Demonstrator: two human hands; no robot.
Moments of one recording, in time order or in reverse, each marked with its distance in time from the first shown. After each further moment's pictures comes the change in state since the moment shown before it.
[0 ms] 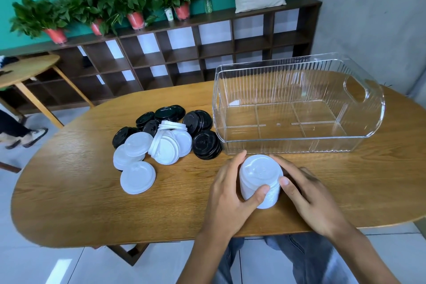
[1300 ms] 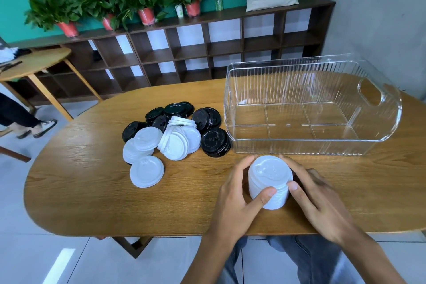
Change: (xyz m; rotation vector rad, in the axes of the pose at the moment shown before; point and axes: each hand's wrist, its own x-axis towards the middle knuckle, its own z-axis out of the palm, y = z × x) left_hand -0.008 -0.007 0.000 -0.174 -0.028 -0.056; right_hand -0.003 -0.008 0.001 -0.123 -0.038 -0.028
